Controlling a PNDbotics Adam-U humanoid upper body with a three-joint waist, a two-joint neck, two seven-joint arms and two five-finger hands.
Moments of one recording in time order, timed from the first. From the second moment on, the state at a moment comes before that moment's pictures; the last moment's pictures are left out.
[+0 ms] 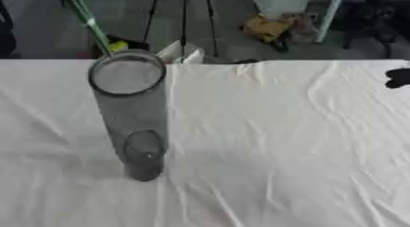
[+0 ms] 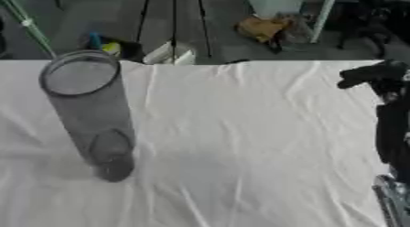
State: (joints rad) left arm -1.21 0.52 -0.22 -1.77 0.52 0.33 0.58; right arm -0.24 -0.34 -0.15 -1.99 0.01 -0.53 -0.07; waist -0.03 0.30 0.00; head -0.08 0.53
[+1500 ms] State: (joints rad) left arm -1.16 0.48 -0.27 -1.79 0.47 0.33 0.57; right arm -0.25 -0.34 -0.15 -1.99 0.01 -0.53 -0.06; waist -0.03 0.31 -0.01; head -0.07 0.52
